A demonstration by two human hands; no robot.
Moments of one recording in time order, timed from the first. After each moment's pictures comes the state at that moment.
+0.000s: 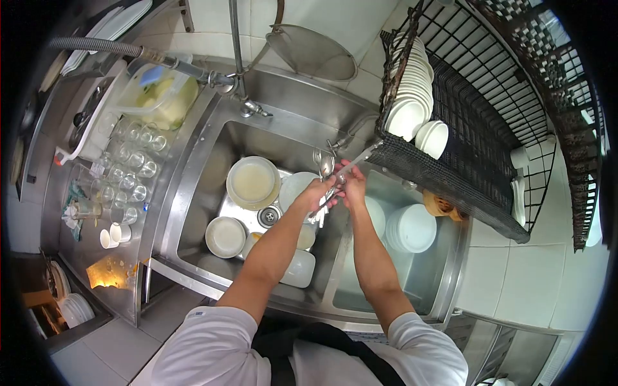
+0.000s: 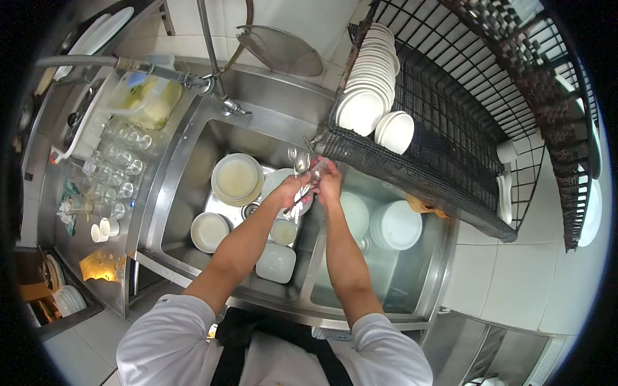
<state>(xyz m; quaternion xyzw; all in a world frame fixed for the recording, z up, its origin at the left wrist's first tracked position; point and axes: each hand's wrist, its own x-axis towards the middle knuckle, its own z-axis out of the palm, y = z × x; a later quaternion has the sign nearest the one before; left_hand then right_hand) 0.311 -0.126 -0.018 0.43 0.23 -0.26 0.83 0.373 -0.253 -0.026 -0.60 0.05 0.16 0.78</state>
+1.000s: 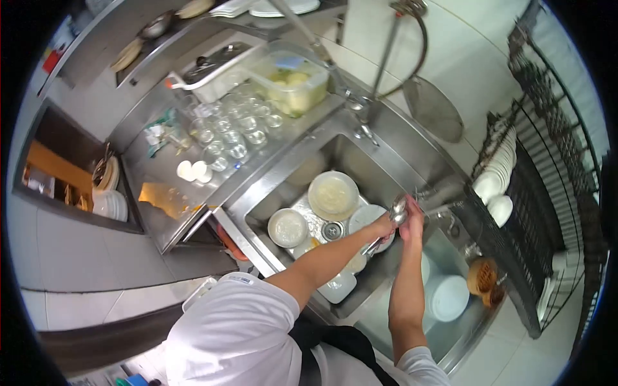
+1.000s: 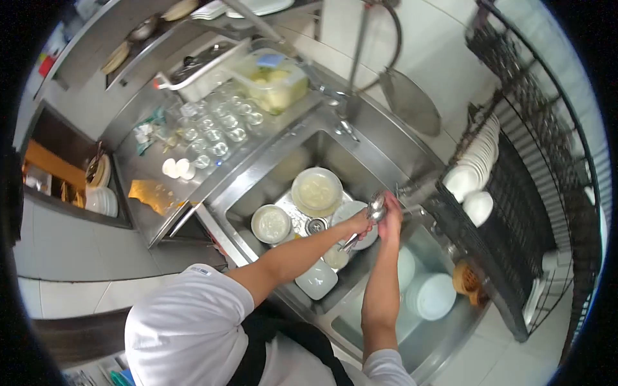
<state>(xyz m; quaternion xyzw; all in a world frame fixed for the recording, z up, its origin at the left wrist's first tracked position) 0.268 -0.117 -0.020 0.52 0.22 -0.14 0.82 0.376 -0.212 -0.023 -0.53 -0.02 0.31 0.79</state>
